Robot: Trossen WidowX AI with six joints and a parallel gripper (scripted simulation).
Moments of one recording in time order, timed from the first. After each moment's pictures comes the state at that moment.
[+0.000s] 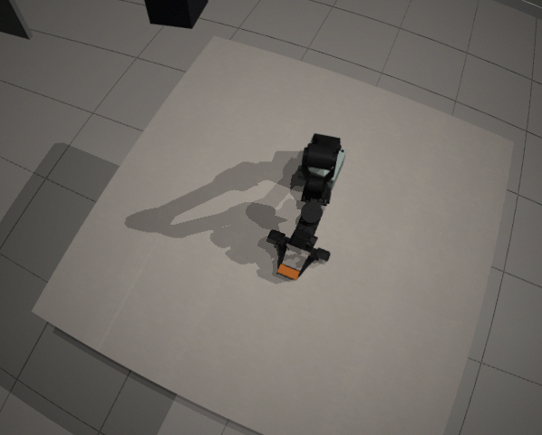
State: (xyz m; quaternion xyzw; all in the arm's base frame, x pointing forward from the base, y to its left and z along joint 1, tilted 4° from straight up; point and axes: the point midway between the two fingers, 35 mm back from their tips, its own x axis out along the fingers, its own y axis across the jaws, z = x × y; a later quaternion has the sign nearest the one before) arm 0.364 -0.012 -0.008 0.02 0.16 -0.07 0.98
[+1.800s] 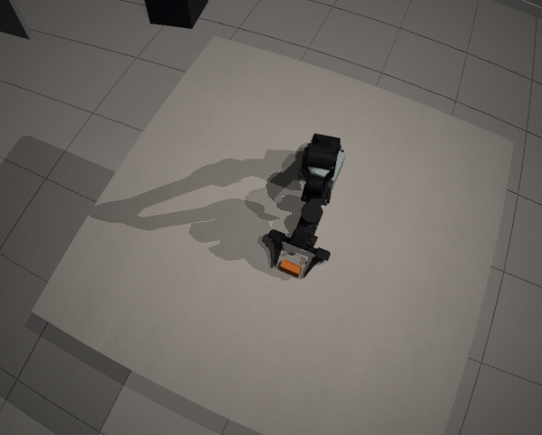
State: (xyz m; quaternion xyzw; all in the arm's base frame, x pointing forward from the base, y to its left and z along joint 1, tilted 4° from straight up) arm 0.363 -0.012 -0.007 0.02 0.16 -0.07 0.98
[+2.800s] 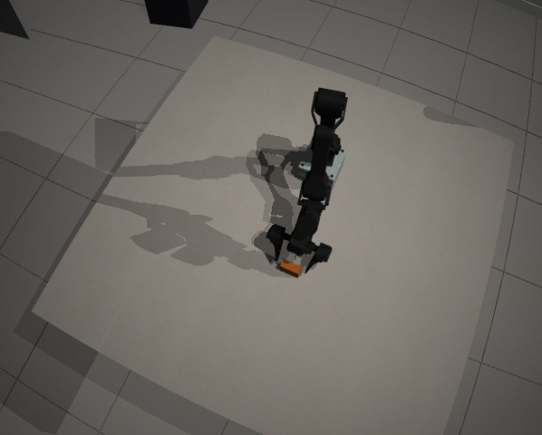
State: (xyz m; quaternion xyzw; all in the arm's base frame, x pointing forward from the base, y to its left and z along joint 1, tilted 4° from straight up) arm 0.359 -0.010 0.019 0.02 0.36 -0.07 0.93
